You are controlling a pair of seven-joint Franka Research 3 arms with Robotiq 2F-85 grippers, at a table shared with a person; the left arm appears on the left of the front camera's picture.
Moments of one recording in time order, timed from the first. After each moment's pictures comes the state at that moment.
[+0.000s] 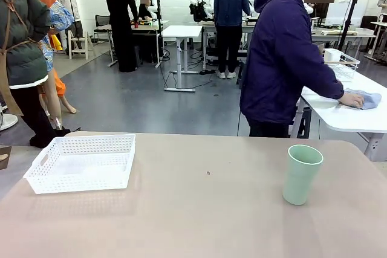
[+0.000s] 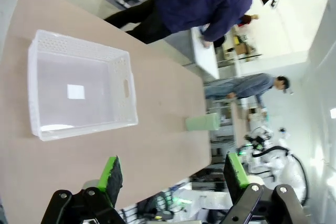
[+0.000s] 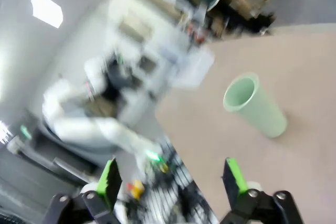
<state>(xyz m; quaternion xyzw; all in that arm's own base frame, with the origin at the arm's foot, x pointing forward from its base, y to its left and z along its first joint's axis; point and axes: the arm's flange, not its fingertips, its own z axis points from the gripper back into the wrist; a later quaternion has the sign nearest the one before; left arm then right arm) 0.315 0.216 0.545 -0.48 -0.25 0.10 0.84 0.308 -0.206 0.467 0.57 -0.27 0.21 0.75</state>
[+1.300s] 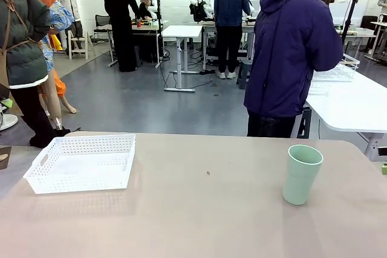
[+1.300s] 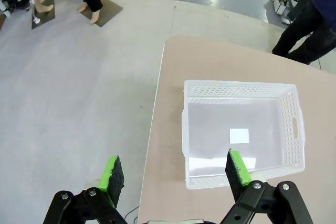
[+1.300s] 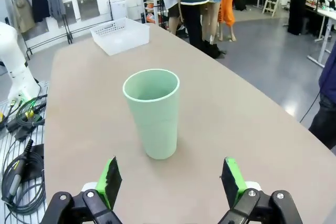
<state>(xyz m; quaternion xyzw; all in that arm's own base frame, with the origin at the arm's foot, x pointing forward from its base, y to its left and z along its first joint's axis) 0.365 0.142 0.535 -0.02 -0.33 0.09 0.94 0.359 -0.158 0.375 0.32 -0.47 0.42 0.71</state>
